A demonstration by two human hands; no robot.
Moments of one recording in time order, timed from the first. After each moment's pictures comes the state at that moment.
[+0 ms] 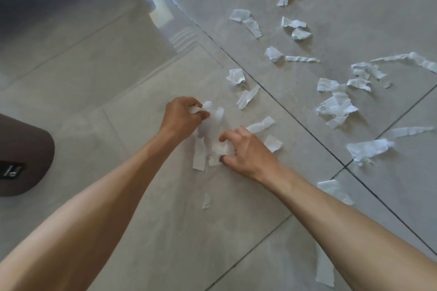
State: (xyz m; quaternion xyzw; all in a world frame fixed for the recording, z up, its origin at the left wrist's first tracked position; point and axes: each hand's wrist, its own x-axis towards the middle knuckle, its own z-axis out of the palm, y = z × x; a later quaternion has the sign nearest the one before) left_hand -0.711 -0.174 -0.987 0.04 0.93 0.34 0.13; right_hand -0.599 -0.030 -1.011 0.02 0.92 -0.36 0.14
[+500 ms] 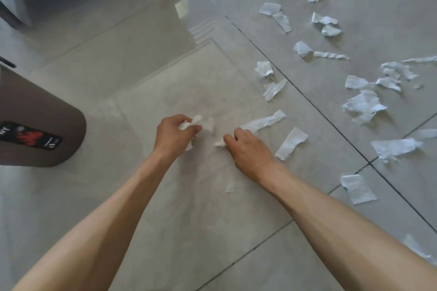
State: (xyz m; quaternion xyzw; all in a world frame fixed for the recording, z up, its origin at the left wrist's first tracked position) left_hand -0.660 -0.268 -0.993 -0.10 0.90 0.41 0.13; right_hand -0.593 -0.090 -1.045 -0.11 0.98 -0.18 0.03
